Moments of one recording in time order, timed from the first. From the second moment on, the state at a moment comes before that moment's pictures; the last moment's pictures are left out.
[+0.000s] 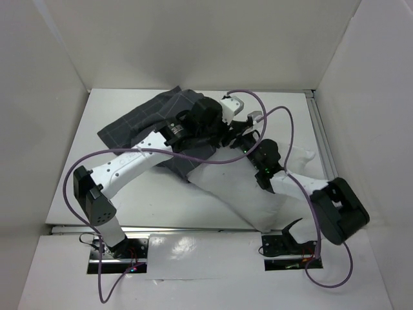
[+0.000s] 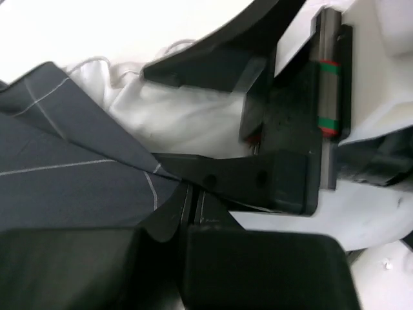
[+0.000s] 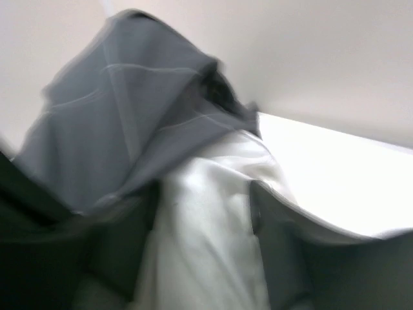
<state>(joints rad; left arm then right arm) -0.86 1.68 1.74 -0.61 -0.06 -0.03 0.53 1.41 0.57 1.08 -0.07 0.21</state>
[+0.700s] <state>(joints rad) -0.82 1.53 1.67 -0.52 -0.29 -0.09 0.38 1.23 1.06 -0.05 -0.43 -0.38</state>
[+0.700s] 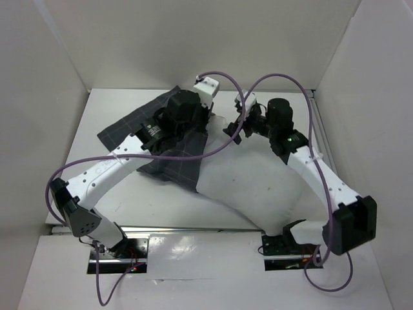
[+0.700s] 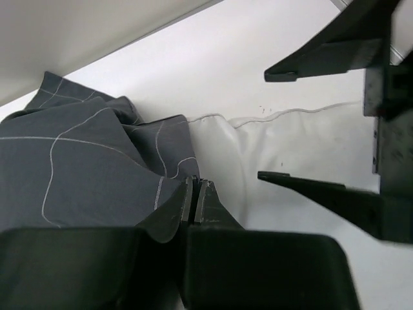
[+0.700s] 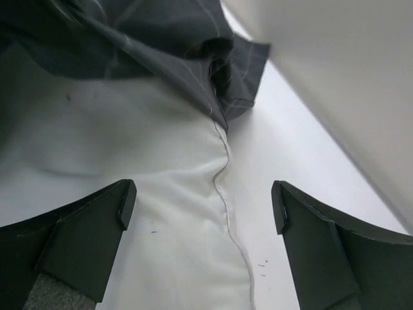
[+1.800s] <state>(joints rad) -0.80 1.80 2.13 -0.57 -0.16 -0.08 0.48 1.05 0.80 0.53 -0.45 0.05</state>
